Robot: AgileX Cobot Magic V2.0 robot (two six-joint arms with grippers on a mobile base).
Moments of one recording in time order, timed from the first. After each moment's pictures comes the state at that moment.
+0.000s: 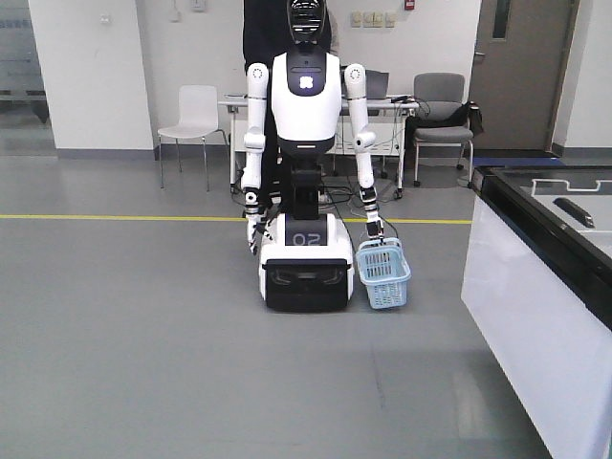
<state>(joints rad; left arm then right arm) -0.07 0.45 -0.39 -0.17 0.34 0.14 0.15 0.46 -0.63 -0.07 0.61 -0.03</state>
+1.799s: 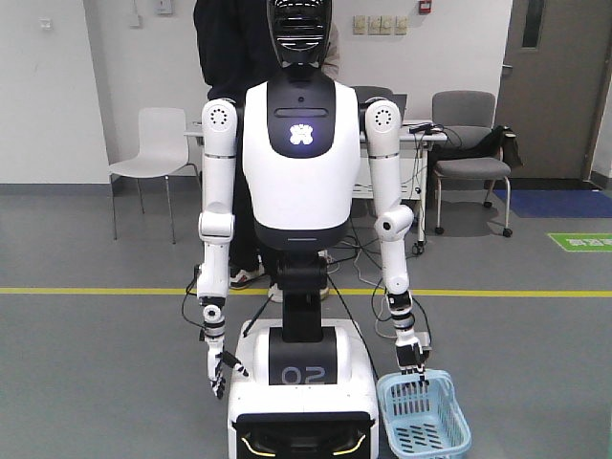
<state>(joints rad) -0.07 0.45 -0.39 -0.17 0.34 0.14 0.15 0.46 -0.63 -0.07 0.61 -0.03</state>
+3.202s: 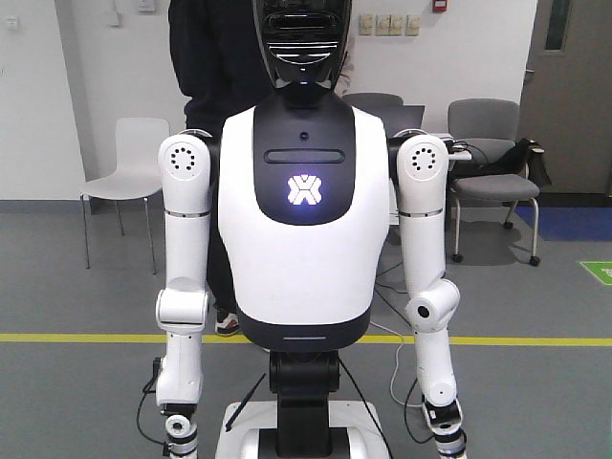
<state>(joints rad) -0.07 0.45 -0.39 -0.17 0.34 0.14 0.15 0.46 -0.63 -0.07 0.61 -0.03</state>
